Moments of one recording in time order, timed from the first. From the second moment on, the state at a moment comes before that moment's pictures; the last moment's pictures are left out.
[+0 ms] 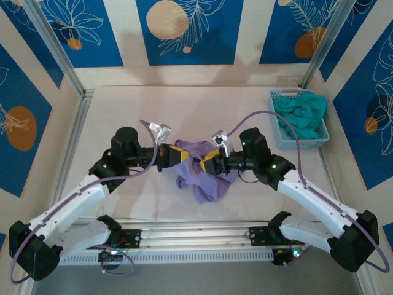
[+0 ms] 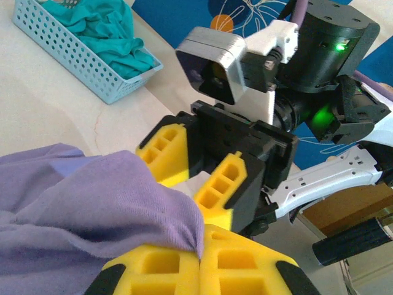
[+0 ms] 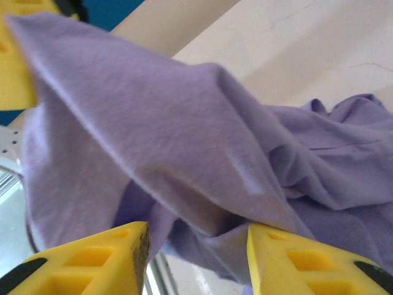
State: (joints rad) left arm -0.60 0.99 0.82 -0.07 0.76 -0.50; right arm 0.65 1.02 0.81 -0.29 -0.57 0.24
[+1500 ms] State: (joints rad) left arm -0.71 1.06 0.91 -0.54 0.18 -0.25; right arm 0.61 1.13 0.79 -0.05 -0.75 0.35
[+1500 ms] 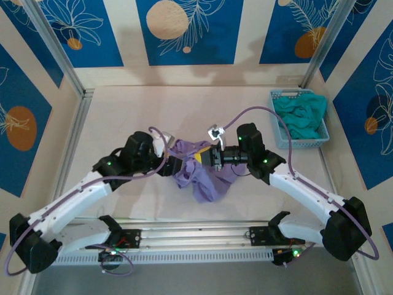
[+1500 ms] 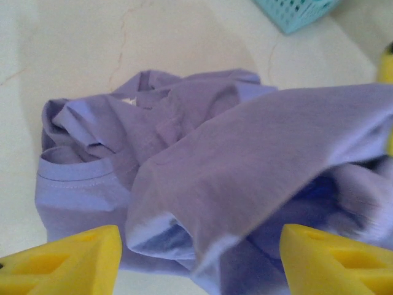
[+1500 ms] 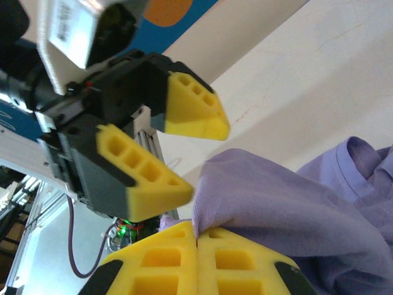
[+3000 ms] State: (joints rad) left arm -0.68 1.02 0.85 -0.15 0.65 -0.39; right arm 0.65 1.06 0.79 -0.22 -0.76 0.26
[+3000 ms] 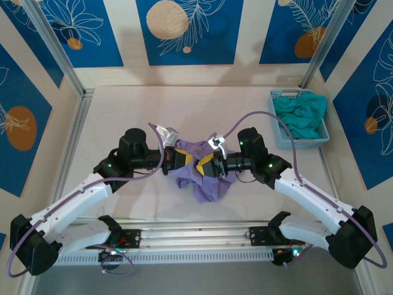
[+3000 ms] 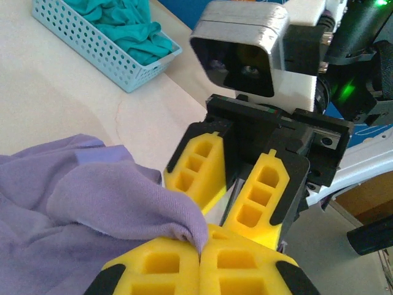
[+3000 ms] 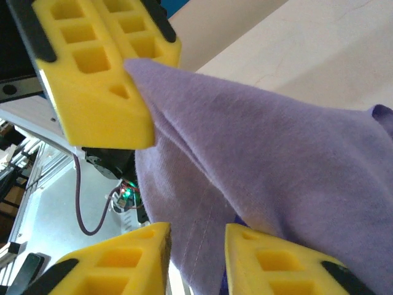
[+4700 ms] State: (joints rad) left arm -0.64 0.91 0.84 -0.41 0.29 -0.32; right arm 0.70 1.11 0.90 -0.11 -0.69 0.34
